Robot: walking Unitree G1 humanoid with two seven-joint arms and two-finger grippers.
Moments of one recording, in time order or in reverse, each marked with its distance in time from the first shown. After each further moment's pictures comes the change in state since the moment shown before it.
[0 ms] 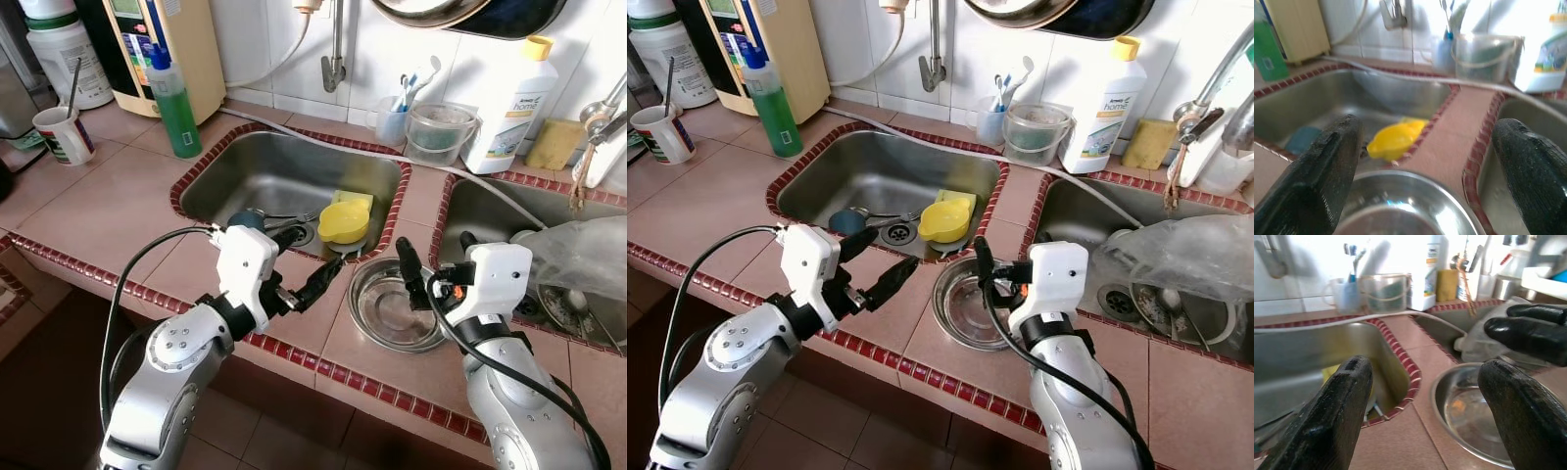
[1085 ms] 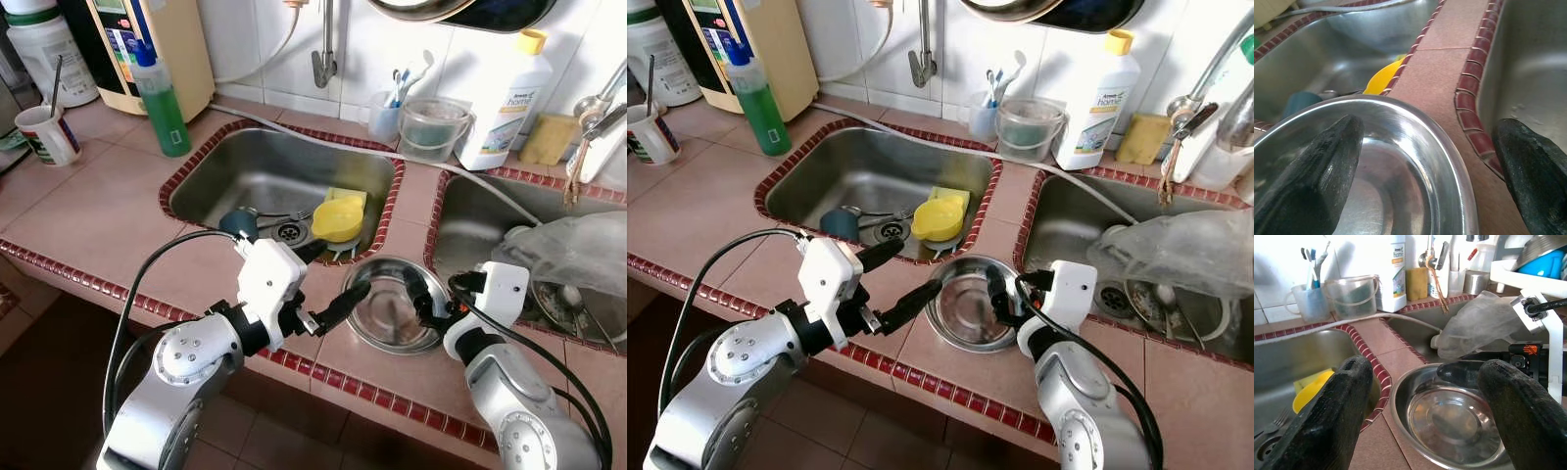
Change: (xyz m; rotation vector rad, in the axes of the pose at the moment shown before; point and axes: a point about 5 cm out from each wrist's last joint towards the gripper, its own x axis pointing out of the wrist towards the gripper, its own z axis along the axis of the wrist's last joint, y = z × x) left arm -0.001 -0.022 0.010 0.053 -0.005 -0.089; right arm 0.009 -0.016 -0.031 0.253 0.242 -0.025
